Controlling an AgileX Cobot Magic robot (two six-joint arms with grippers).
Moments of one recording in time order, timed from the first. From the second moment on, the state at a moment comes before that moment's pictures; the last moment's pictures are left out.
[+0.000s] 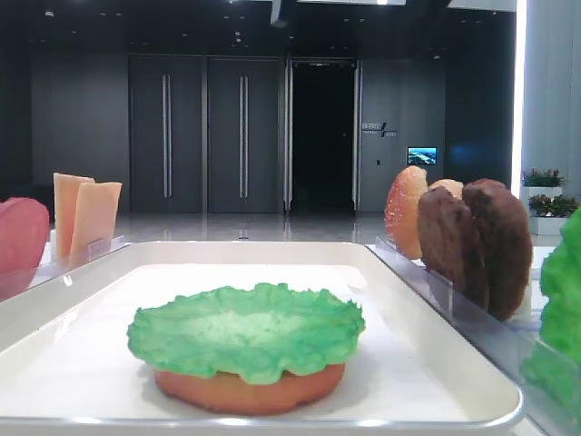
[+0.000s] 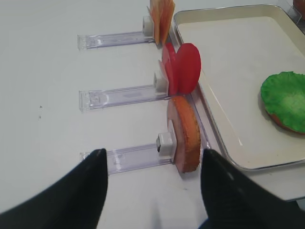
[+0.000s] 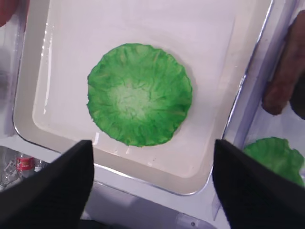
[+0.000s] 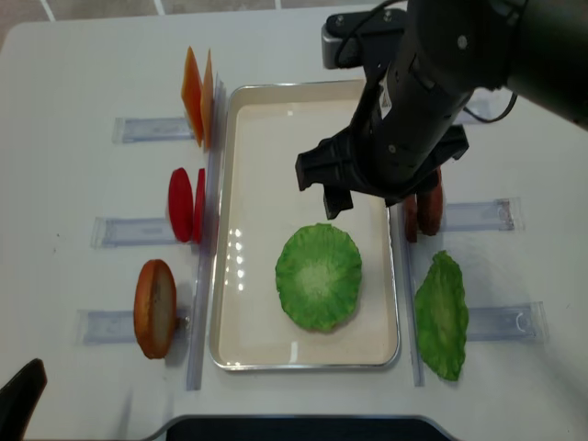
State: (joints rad) left arm -0.11 -0.01 -0.48 -0.04 1.11 0.02; right arm 0.79 1.61 -1.38 0.11 1.16 0.46
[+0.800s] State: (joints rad) left arm -0.11 -0.01 -0.48 -0.04 1.11 0.02; right arm 0.66 1.59 -1.53 0.06 1.22 0.36
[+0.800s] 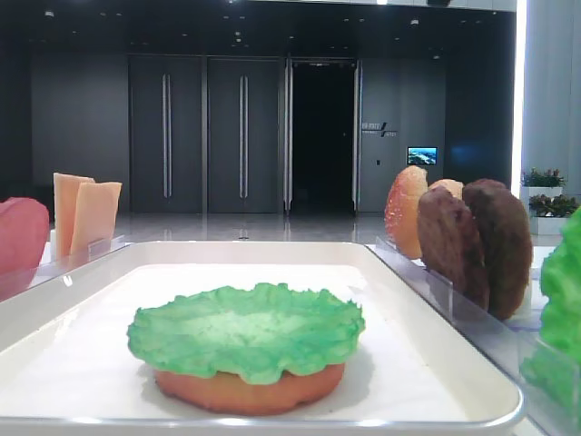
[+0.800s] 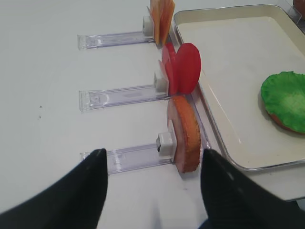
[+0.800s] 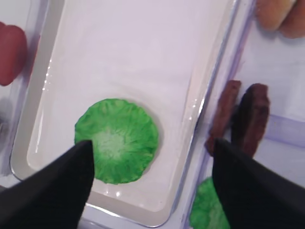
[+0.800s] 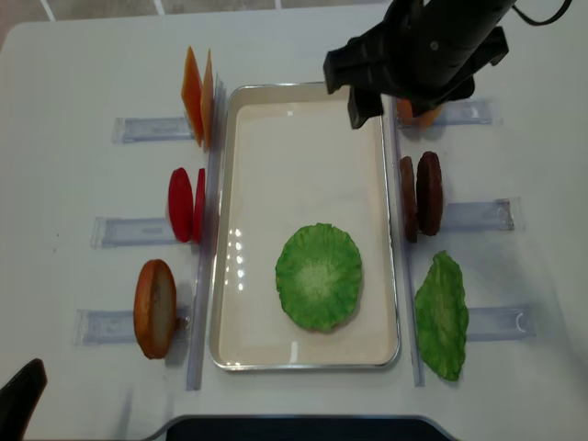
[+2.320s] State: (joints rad) left arm -0.11 -0.01 -0.48 -0.04 1.11 0.02; right arm 0.07 1.29 -1.33 -0.03 1.22 0.10
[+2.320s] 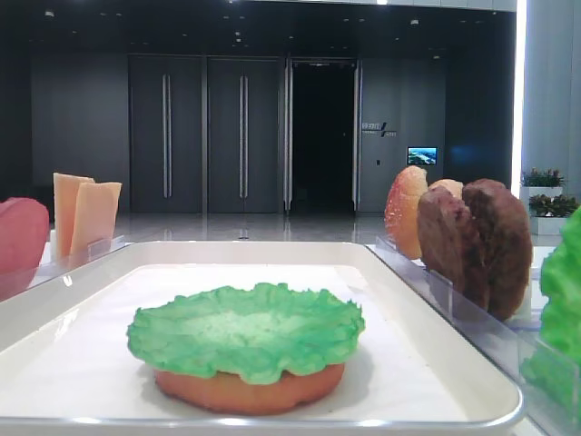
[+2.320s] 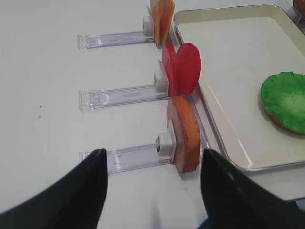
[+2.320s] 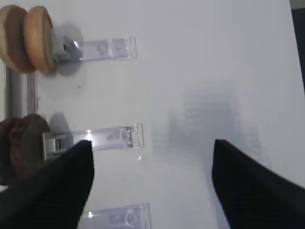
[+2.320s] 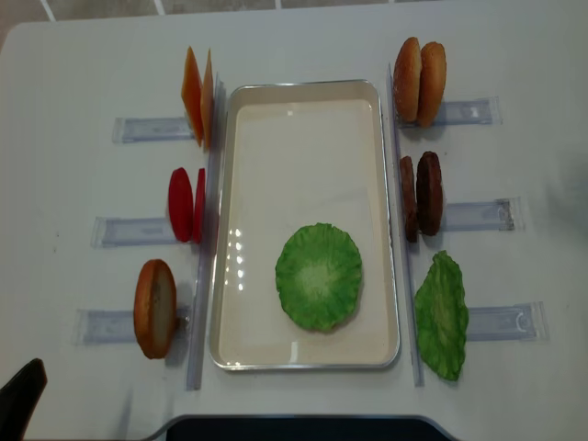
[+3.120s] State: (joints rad) left arm -0.11 -0.01 -0.48 -0.04 1.11 0.01; right arm 0.07 0.57 -0.94 -0.03 1.23 0.09
